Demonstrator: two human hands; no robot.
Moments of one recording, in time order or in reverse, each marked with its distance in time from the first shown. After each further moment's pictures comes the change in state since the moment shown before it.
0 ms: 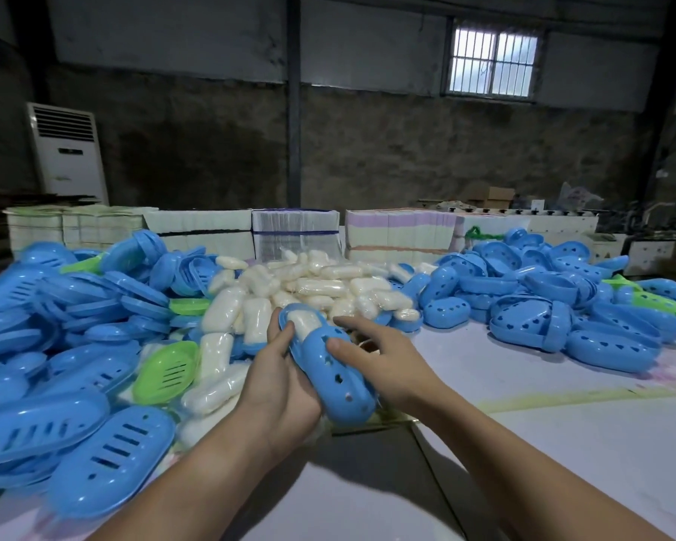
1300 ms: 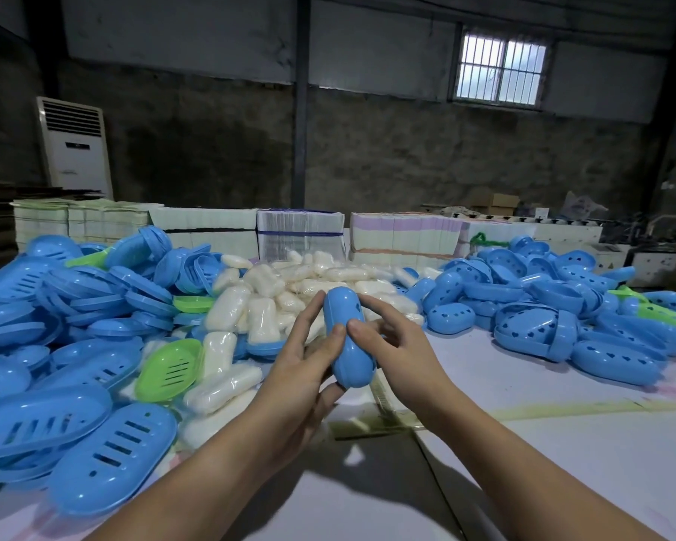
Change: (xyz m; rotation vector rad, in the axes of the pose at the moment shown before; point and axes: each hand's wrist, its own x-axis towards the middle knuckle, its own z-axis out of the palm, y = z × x) left_hand -0.004 -0.007 -0.005 0.620 -0.141 0.303; right_hand 0.005 0.003 -0.002 0.283 0.059 -0.109
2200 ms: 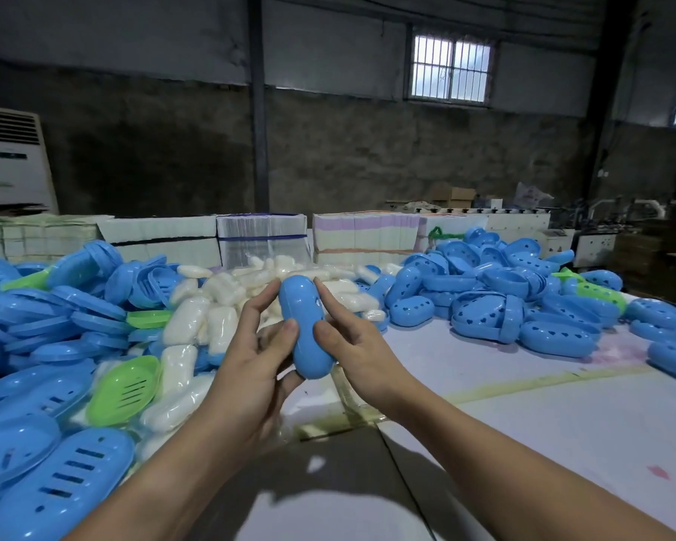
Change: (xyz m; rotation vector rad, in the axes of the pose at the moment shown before) left_hand -0.006 0.019 0.013 0.019 0.051 0.133; right_hand -0.007 -0.007 -0.004 0.018 -0.156 -0.065
